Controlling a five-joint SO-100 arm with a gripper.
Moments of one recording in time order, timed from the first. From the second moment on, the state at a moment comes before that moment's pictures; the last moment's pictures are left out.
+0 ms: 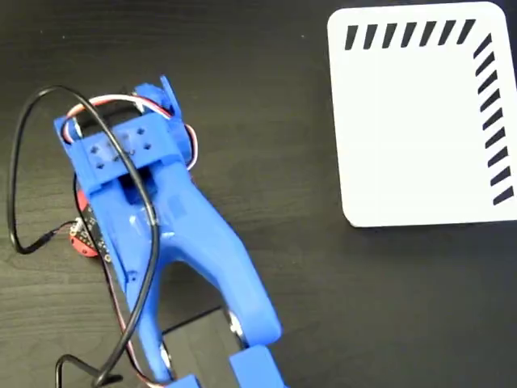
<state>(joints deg) -14.5 74.7 96.3 77.2 -34.4</state>
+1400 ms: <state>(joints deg) -15.5 80.0 83.1 83.7 -12.0</state>
